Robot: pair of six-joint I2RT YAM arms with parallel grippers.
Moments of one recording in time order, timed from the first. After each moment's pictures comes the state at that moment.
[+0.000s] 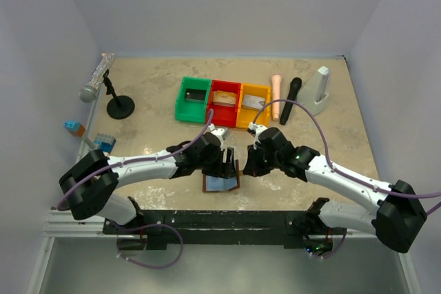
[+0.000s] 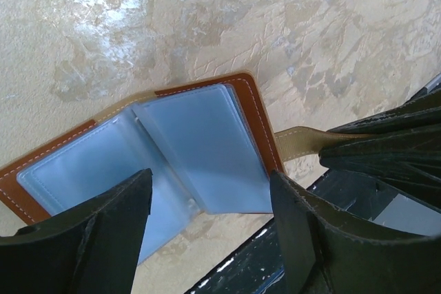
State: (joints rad) left arm -0.95 1.44 0.73 -0.10 0.09 -0.75; right arm 0.79 1.11 0.66 -0.41 -0.15 0.52
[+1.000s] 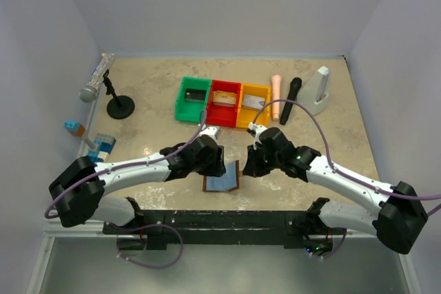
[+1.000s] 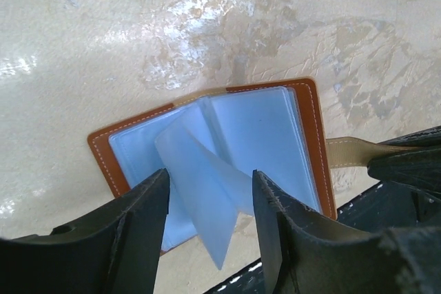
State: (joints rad) left arm -0.97 1.37 0.72 -0.21 -0.09 -0.75; right arm 0.79 1.10 0.67 -0.42 -0.18 0.52
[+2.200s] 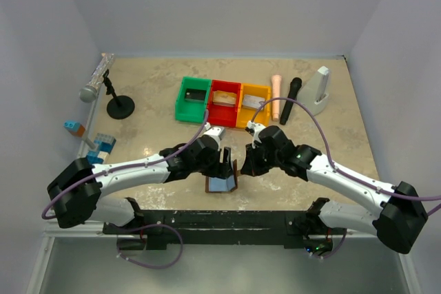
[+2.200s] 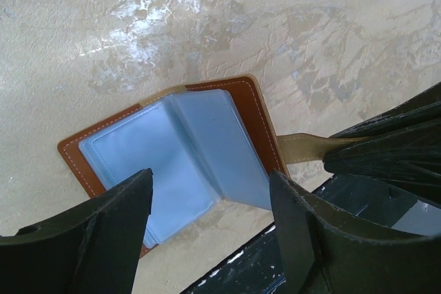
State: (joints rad) left arm -1.00 1.34 0.73 -0.18 -0.04 -0.73; right arm 0.80 1.10 0.70 -0.42 -0.20 0.51
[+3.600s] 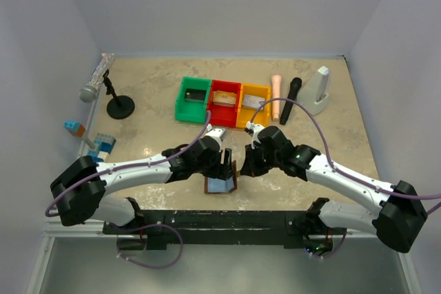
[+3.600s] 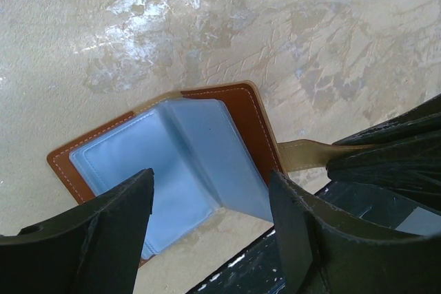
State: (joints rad) left arm -1.00 1.36 0.72 -0.16 -0.04 -0.73; right arm 0.81 1.11 0.70 -0.42 -0.20 0.52
